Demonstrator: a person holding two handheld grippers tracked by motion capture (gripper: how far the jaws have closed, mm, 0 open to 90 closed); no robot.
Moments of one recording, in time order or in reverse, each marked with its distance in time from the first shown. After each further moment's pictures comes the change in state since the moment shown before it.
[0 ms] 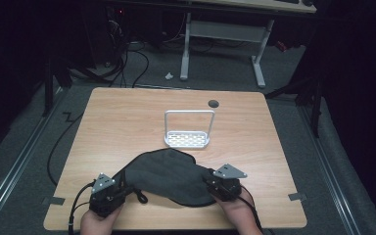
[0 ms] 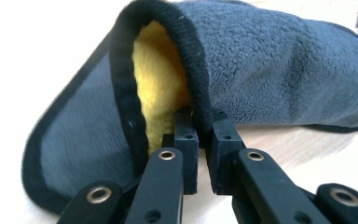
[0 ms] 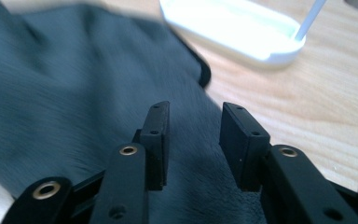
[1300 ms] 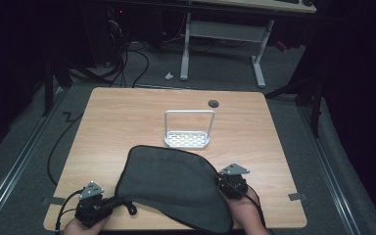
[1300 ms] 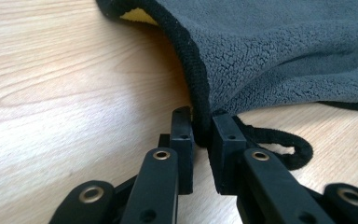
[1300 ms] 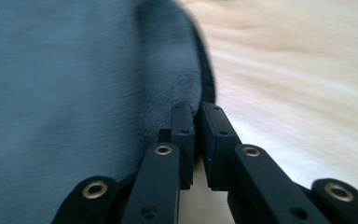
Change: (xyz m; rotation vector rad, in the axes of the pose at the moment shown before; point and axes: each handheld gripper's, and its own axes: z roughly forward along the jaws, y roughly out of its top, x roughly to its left) left arm 0.022 -0.022 -0.017 0.123 -0.055 0.022; right arm -0.027 -0.021 0.012 0.158 -0.094 0.066
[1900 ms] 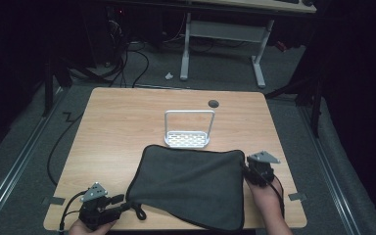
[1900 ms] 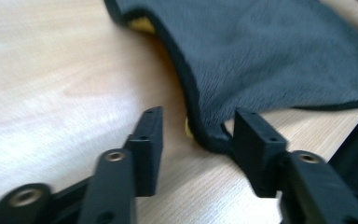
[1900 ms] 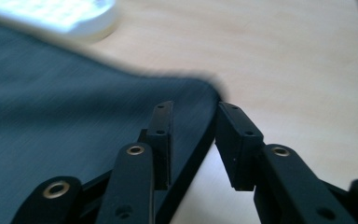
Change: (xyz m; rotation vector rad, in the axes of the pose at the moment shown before) left arm -0.017 0.005 -0.008 -0.064 -0.078 0.026; right arm -0.072 0.004 -0.028 -0.084 -0.185 0.128
